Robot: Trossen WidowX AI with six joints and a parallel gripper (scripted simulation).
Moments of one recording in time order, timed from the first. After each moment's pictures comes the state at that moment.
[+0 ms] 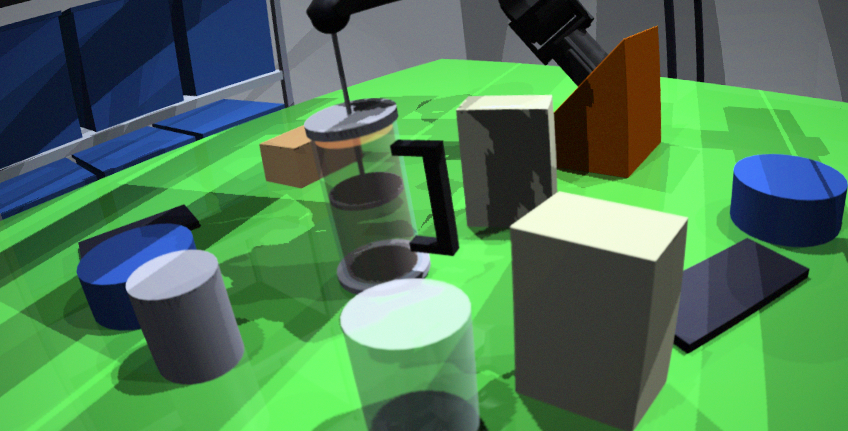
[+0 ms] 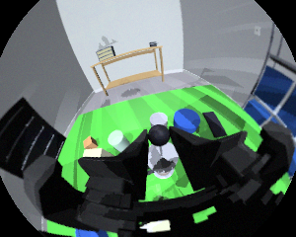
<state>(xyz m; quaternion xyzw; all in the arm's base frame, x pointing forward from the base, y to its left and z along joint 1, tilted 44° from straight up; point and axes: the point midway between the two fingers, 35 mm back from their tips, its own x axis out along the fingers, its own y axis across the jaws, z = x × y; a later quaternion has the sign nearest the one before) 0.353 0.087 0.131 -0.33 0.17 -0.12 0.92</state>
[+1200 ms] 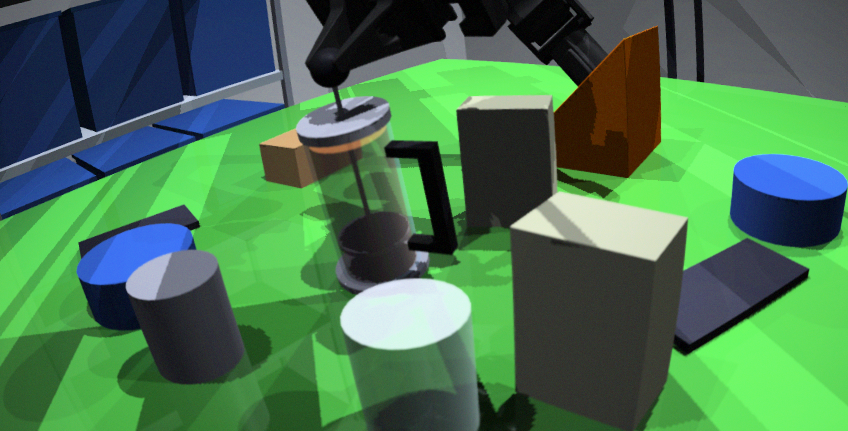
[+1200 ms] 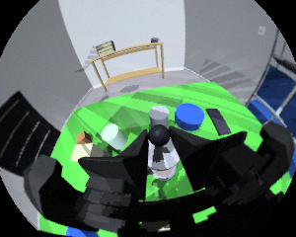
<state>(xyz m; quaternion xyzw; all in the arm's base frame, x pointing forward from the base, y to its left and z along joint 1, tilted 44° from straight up) 0.365 0.064 0.105 -0.34 0.19 -0.12 0.91</state>
